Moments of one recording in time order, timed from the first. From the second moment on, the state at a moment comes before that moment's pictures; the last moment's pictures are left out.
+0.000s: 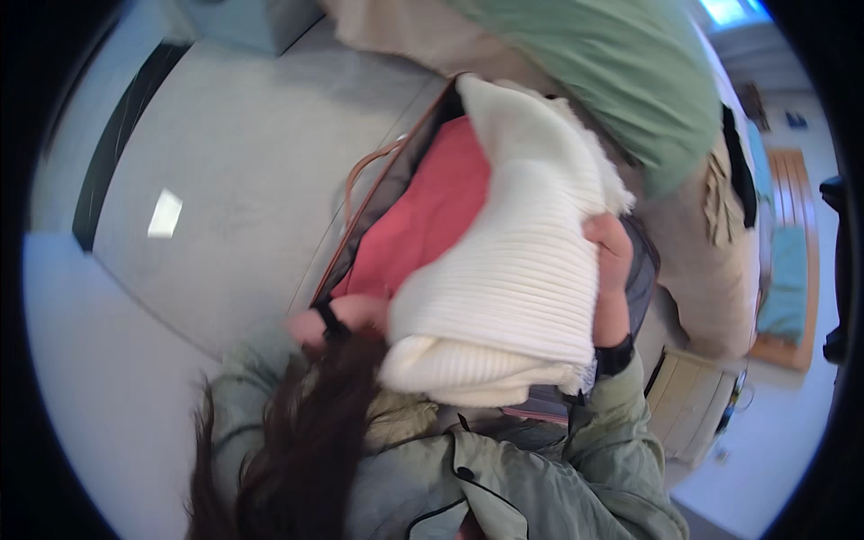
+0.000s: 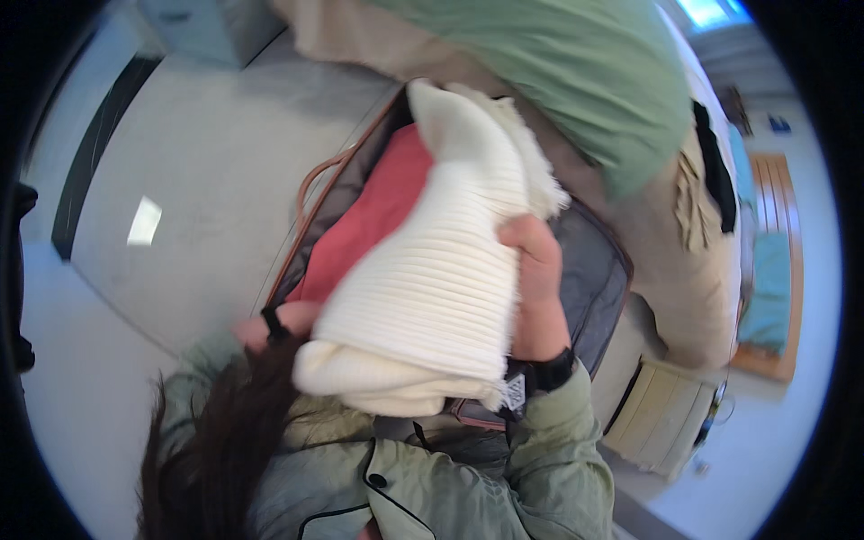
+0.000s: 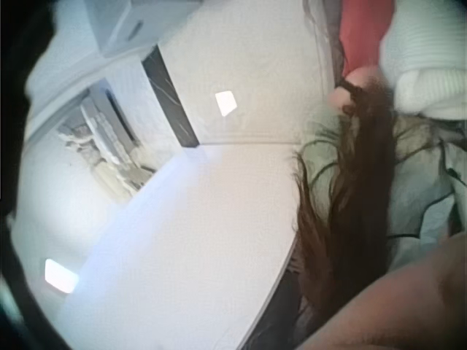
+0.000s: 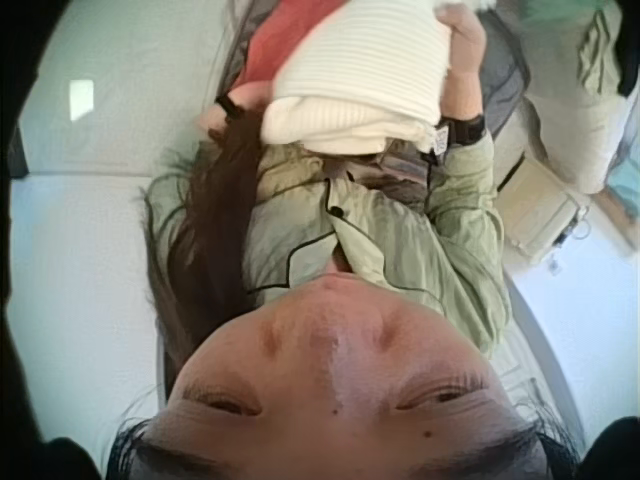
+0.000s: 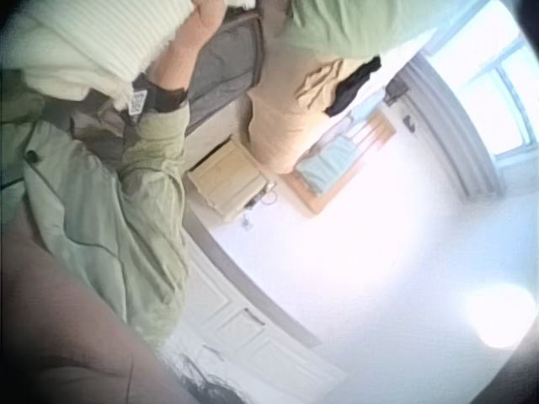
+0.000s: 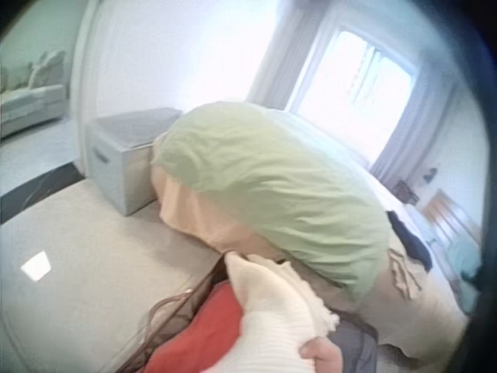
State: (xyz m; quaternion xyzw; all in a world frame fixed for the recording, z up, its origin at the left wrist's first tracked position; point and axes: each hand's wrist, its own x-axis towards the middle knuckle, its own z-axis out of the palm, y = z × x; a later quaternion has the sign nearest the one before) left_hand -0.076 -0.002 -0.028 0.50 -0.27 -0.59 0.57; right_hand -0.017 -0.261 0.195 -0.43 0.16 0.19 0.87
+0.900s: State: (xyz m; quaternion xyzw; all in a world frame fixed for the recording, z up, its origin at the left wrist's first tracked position) left_hand -0.092 -0.051 0.456 0.68 0.10 -0.46 0.56; right_hand -0.286 -0.500 0.557 -0.39 0.25 -0.10 0.88
